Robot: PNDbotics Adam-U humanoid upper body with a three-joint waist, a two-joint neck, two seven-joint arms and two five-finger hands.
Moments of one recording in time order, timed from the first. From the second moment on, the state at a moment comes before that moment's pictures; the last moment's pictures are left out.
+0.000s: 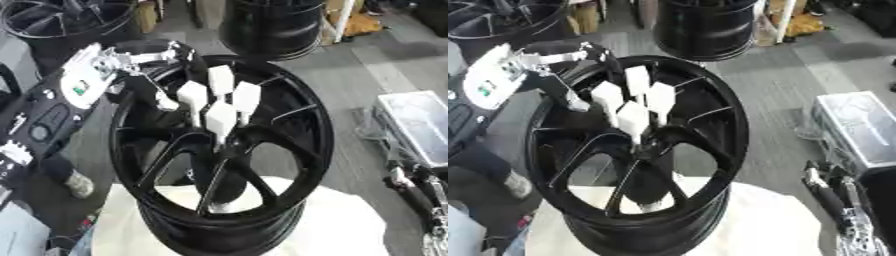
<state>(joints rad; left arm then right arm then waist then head) -0.94 0.50 -0.44 -1.01 -0.34 -0.56 -0.56 -0.10 -0.13 -0.15 -1.39 0.14 -0.13 0.04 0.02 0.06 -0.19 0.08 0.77</state>
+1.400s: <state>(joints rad) -0.97 0.53 -0.40 -1.05 -0.14 -0.53 -0.59 -0.10 -0.13 -0.15 -1.38 0.14 -0.13 0.04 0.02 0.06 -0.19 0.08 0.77</state>
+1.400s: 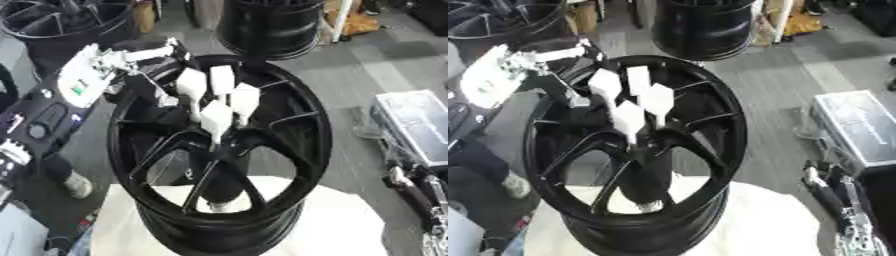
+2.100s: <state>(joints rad) -0.71 0.90 -0.18 -1.28 0.10 -0.47 -0.65 -0.09 -0.13 -0.17 -1.38 0.14 -0.13 0.02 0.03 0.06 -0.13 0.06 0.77</state>
